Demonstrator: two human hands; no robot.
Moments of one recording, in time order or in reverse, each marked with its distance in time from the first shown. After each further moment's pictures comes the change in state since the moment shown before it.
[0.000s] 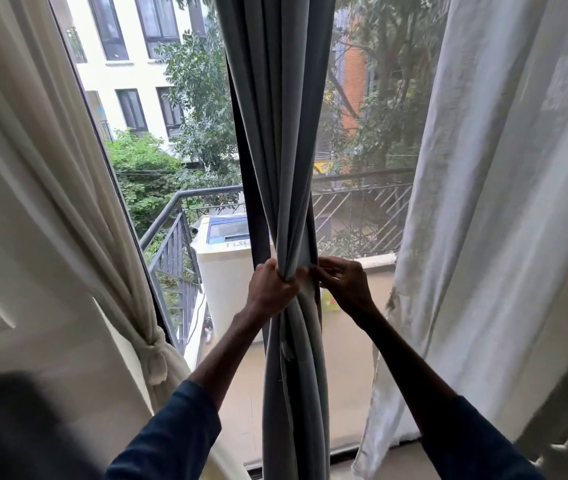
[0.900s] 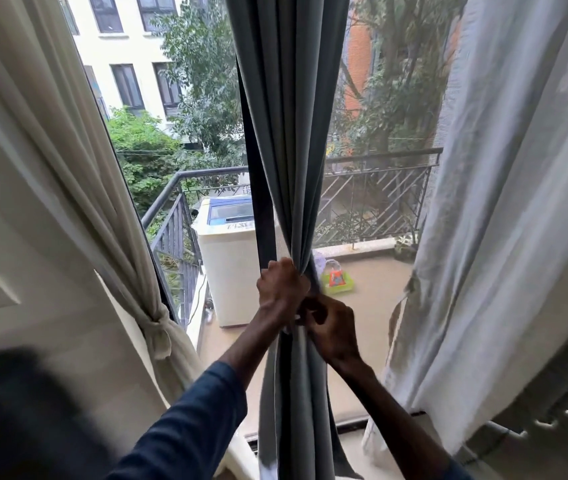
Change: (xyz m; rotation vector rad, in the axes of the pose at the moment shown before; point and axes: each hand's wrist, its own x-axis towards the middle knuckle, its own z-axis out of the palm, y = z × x) left_hand -0.018 -0.007 0.025 0.370 -0.064 -0.172; right_hand -0.101 0.018 0.049 -0.282 0.074 -0.058
